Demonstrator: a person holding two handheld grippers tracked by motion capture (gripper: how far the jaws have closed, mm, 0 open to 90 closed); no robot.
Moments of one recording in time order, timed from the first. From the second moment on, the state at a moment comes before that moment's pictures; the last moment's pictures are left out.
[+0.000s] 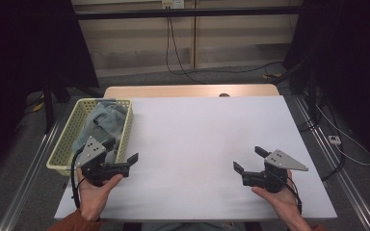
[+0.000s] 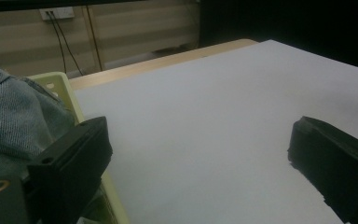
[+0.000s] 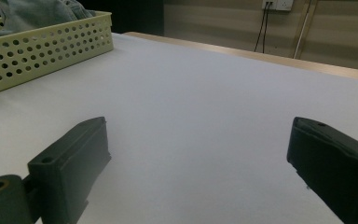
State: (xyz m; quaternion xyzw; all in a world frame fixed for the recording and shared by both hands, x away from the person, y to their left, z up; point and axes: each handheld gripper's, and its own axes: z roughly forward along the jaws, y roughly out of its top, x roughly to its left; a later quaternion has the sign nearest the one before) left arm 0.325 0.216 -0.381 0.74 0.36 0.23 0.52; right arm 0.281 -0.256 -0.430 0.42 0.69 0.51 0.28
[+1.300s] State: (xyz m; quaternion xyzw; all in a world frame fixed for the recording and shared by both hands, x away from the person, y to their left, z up) left arm 0.352 0.247 -0.330 0.73 0.37 0.27 0.51; right arm 0.283 -0.246 -0.432 0.41 0.71 0.51 0.27
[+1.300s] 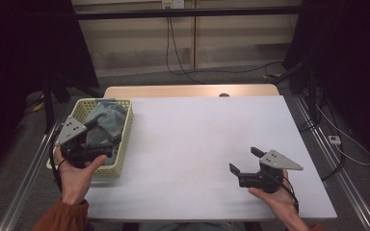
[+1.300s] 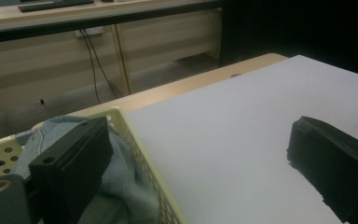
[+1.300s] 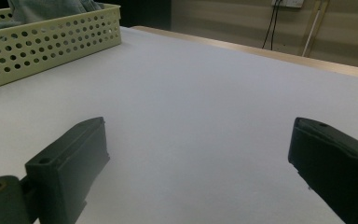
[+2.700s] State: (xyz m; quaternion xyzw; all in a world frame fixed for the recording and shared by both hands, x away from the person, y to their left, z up) left arm 0.431 0.275 -0.352 0.74 0.46 0.26 0.41; right arm 0.284 -0.246 -0.432 0.41 0.71 0.51 0.27
